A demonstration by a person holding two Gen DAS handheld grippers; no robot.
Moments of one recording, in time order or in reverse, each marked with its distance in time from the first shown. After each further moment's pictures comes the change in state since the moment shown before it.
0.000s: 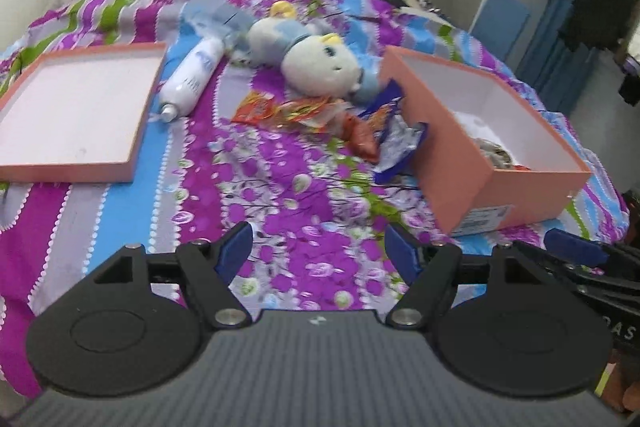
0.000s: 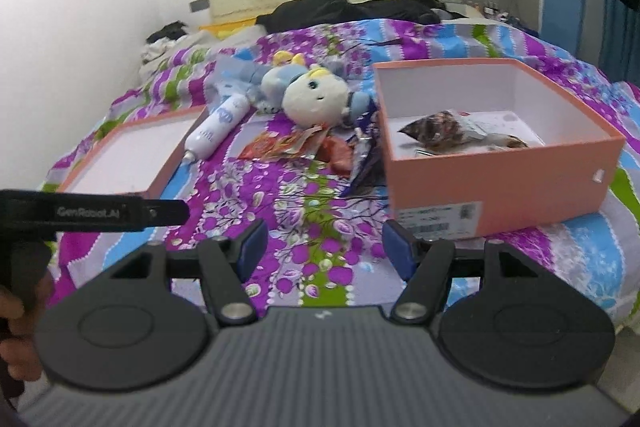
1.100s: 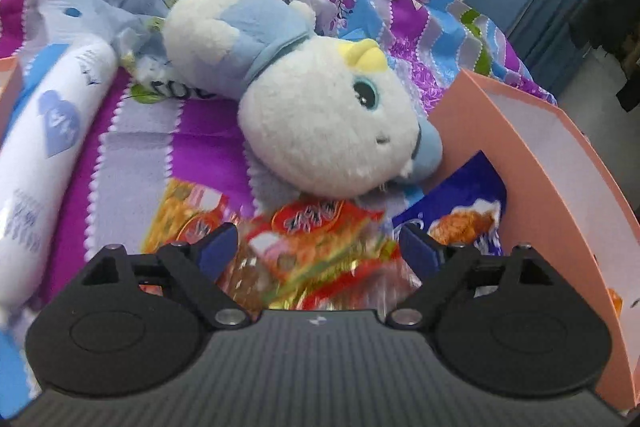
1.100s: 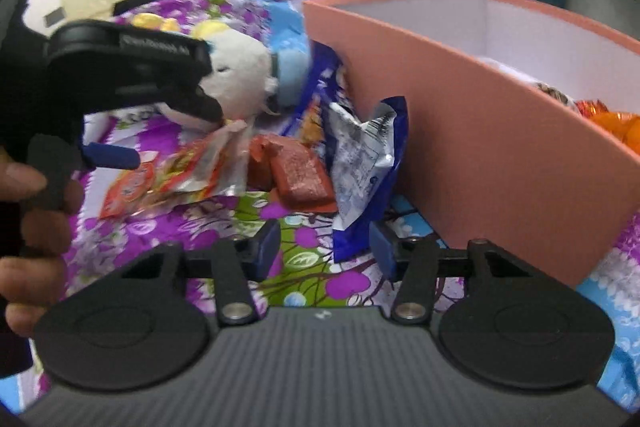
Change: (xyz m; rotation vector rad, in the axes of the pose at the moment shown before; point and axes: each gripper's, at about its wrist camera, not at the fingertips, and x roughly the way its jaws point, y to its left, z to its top) left arm 0.306 0.037 0.175 -0.004 0.142 -0.169; right arm 0.239 0.023 0.021 0.272 0.042 -0.420
